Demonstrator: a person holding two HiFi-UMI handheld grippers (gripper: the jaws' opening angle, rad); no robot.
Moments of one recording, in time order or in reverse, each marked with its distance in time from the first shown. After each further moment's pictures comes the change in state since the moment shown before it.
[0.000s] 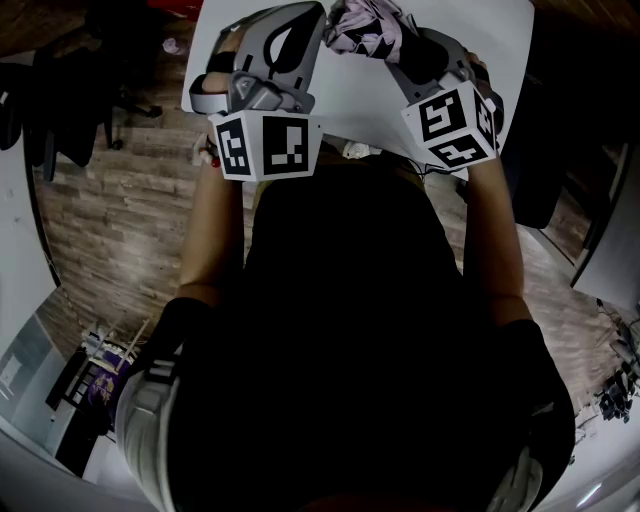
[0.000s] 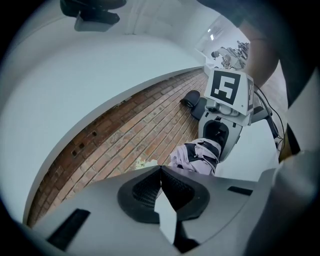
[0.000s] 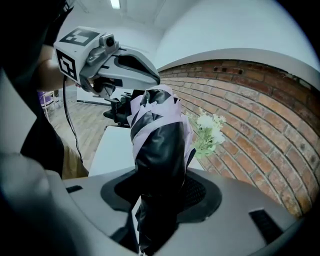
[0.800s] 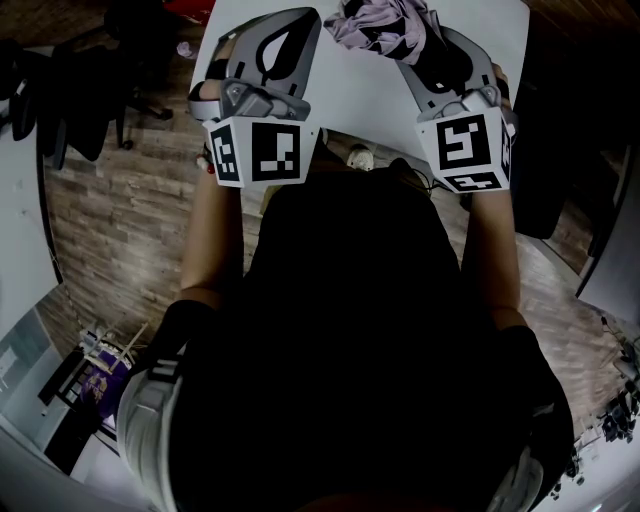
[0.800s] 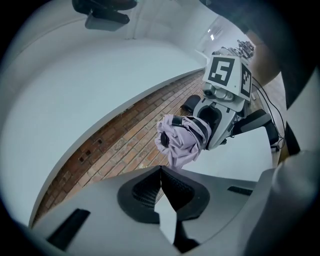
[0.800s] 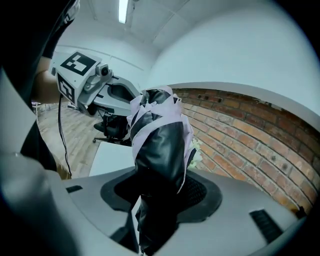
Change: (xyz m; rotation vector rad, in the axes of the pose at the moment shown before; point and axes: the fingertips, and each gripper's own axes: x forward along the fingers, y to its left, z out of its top) left arm -0.040 -0.011 0.031 0.004 -0.016 0.044; right arm -0.080 -0.008 0.031 0.013 -0.201 -0.166
